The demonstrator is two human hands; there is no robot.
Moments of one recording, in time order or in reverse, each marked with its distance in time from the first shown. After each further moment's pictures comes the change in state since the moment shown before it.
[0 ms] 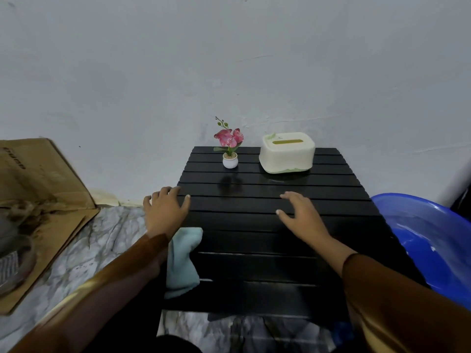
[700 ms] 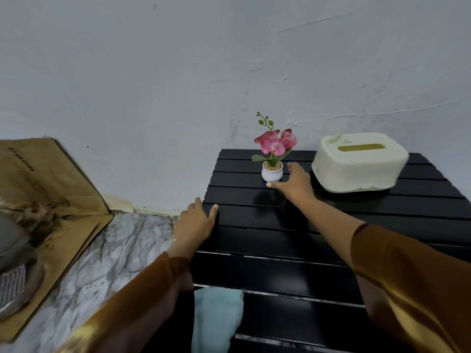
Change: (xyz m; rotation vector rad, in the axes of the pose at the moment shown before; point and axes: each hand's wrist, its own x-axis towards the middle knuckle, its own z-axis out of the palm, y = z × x) left_hand 0.133 -0.039 0.099 -0.113 -0.309 -0.167; right_hand 0.235 -0.044 0.127 0.264 0.021 0.258
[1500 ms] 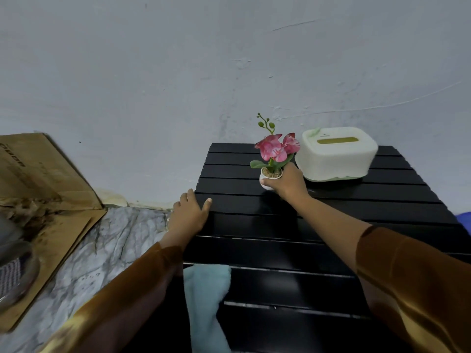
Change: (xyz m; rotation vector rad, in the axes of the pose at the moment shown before) left_hand -0.036 0.010 -0.014 -0.030 0.001 0.033; right_hand -0.048 -0.005 -0.029 0.033 0.033 -0.067
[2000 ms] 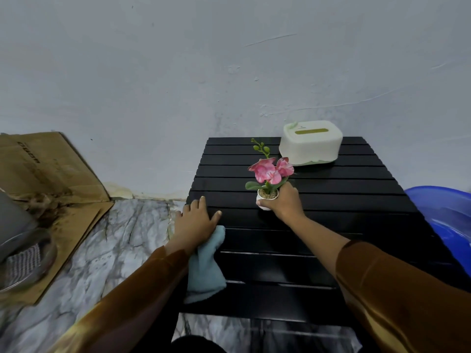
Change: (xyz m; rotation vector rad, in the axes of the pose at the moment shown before) left_hand -0.118 0.006 -0.010 0.272 -0.065 0.121; right_hand -0.124 0.015 -0.030 -0.018 -0.030 0.076
